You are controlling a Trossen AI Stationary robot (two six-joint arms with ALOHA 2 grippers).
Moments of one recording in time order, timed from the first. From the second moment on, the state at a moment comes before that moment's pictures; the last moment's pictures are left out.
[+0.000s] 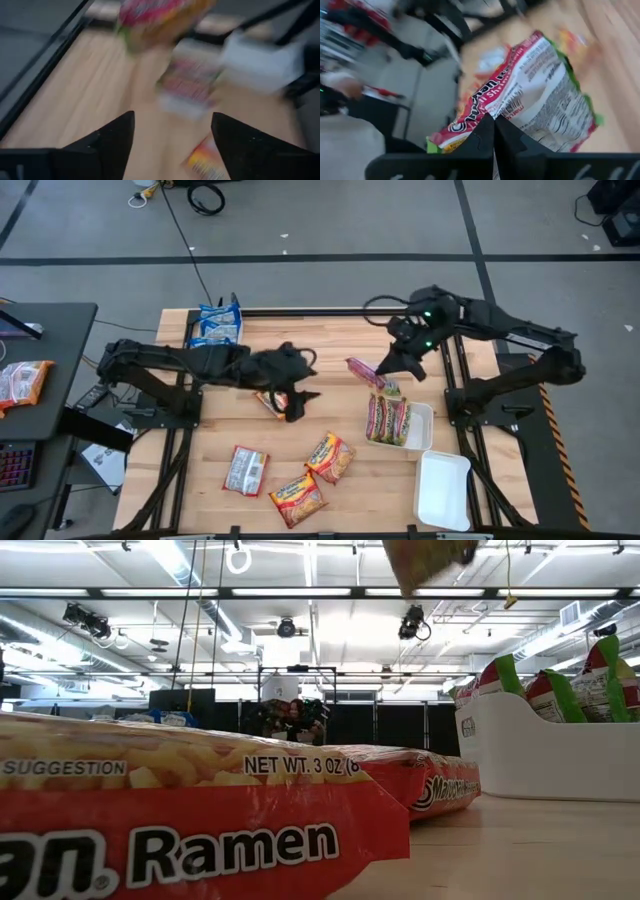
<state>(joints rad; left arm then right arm) -0.14 1.48 1.50 -0.59 -0.24 -0.21 -0.26 1.14 1.33 -0.79 -0.62 0.35</state>
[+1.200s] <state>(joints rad) -0.05 1.80 1.50 0.88 0.20 -0.29 -0.11 0.99 1.33 -0.19 -0.54 0.50</state>
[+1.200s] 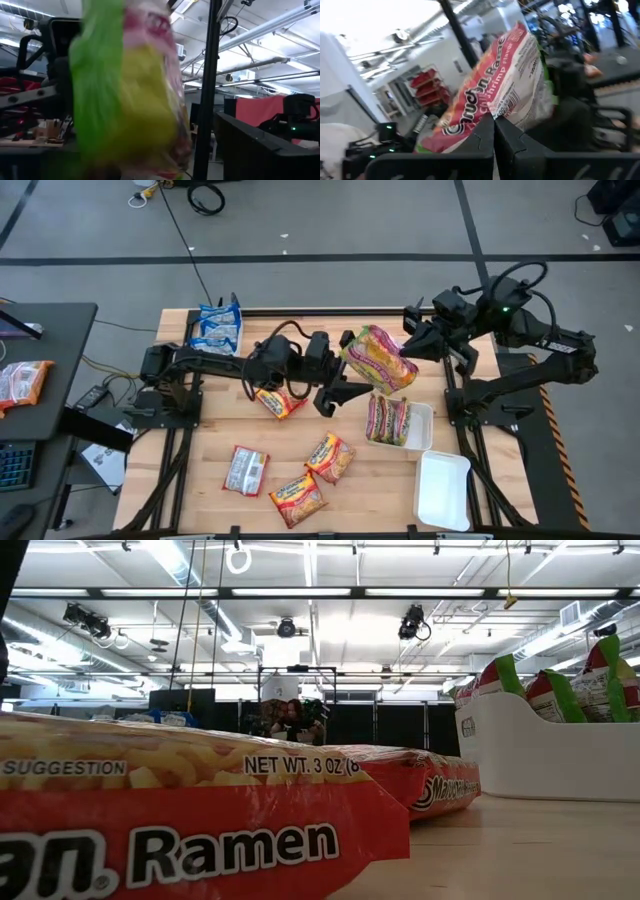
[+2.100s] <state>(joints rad) -0.10 1.62 1.50 0.08 -0.20 -0.49 -0.18 0.86 1.33 -0.50 -0.08 0.16</state>
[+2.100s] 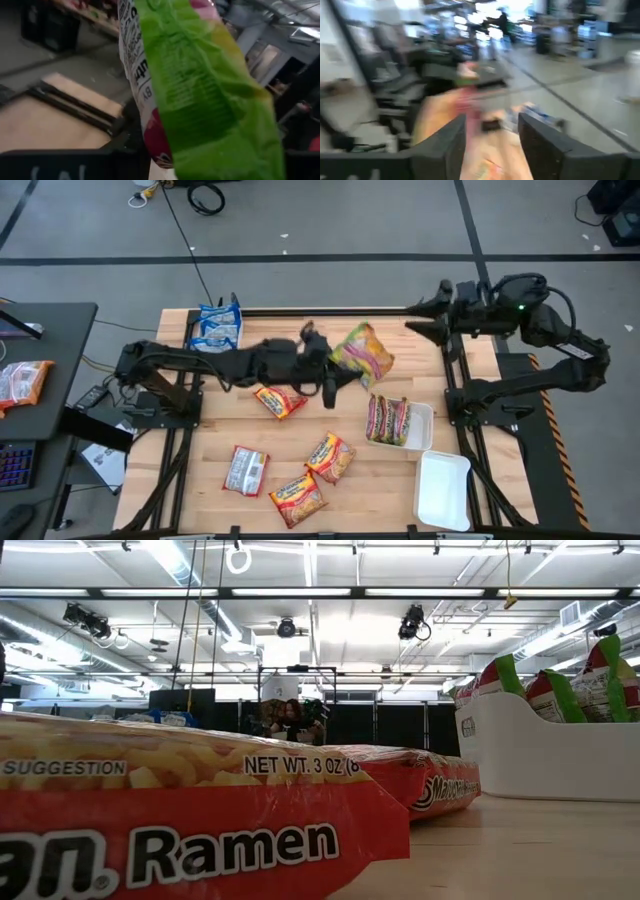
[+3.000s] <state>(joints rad) -0.27 1.82 1.50 -0.05 -0.33 -0.89 -0.05 0.69 1.01 -0.75 -0.03 0.12</state>
